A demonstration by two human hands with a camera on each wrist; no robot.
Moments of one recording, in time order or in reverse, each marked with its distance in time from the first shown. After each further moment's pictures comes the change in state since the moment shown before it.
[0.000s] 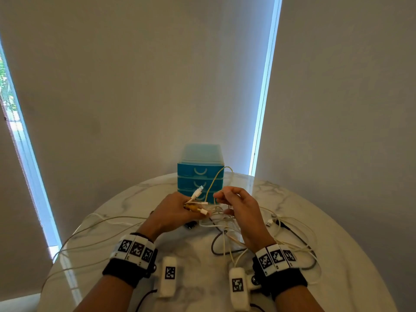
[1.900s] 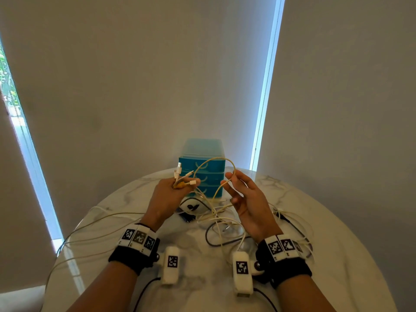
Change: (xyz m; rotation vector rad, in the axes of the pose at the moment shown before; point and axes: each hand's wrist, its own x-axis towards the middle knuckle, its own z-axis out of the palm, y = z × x) left_hand -0.001 -0.001 -0.005 -0.360 0.342 -0.012; right_hand -0.004 -0.019 -0.003 0.488 -0.013 0.126
